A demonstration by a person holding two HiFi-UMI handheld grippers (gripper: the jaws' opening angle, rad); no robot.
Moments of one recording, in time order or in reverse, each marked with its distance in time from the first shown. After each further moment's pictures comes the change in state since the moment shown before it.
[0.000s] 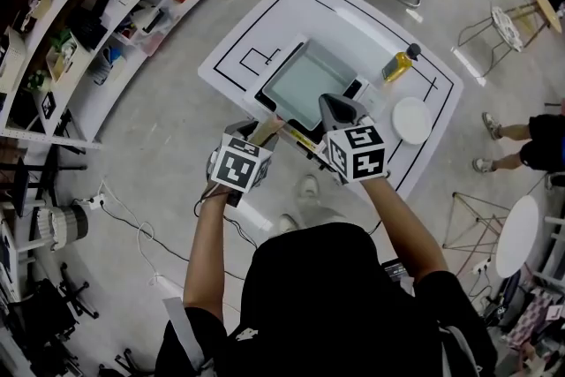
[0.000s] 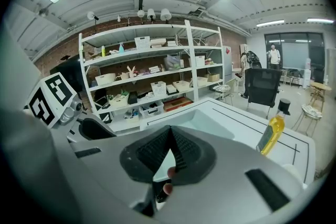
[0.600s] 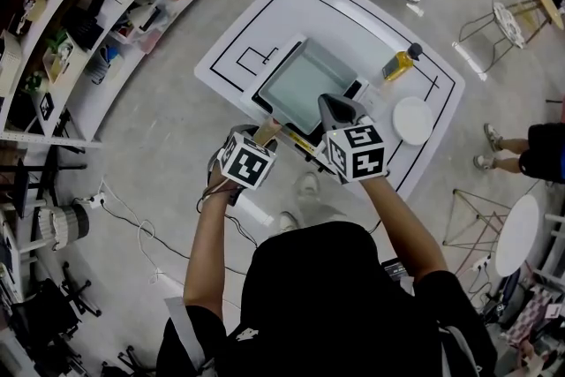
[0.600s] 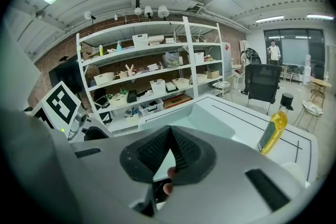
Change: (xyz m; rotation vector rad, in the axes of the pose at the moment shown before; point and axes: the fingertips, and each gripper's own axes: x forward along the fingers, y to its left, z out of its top) left arm 0.039 0.004 -0.028 0.090 0.177 0.006; right arm 0.014 -0.013 -0.008 0.022 0.029 0.005
